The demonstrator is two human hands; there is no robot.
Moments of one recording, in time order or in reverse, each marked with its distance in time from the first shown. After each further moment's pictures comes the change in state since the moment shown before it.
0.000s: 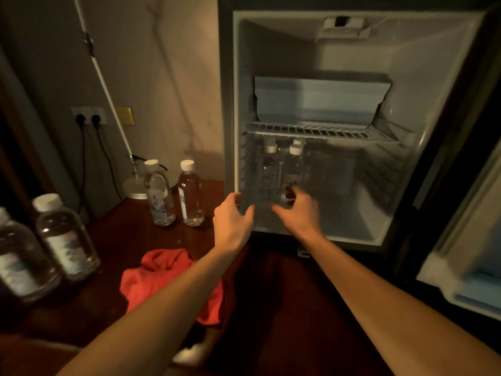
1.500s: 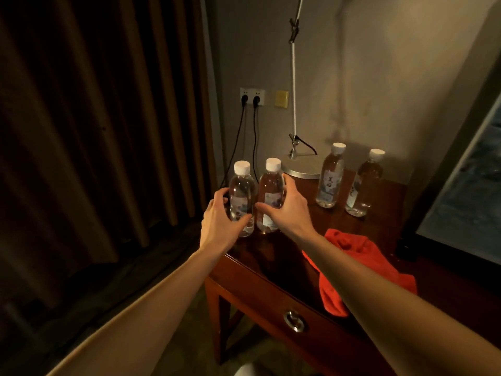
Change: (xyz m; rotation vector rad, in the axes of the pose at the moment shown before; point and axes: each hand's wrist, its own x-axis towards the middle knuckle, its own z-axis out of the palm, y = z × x) left_hand -0.050 -0.215 -0.313 0.212 0.318 -0.179; right_hand -0.143 -0.222 0.261 0.292 -0.522 -0.311
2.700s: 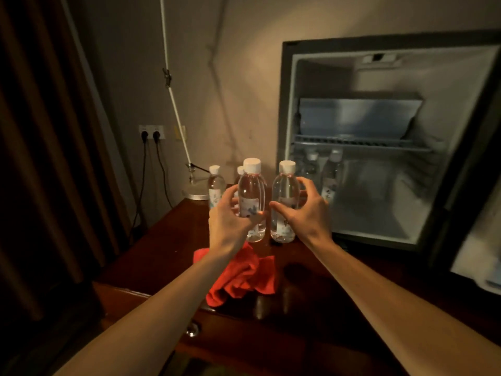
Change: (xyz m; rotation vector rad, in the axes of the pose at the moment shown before) left_hand -0.092 0.220 0.107 -0.478 -0.198 0.304; right_hand -0.107 0.039 -0.256 -0.253 0.602 0.025
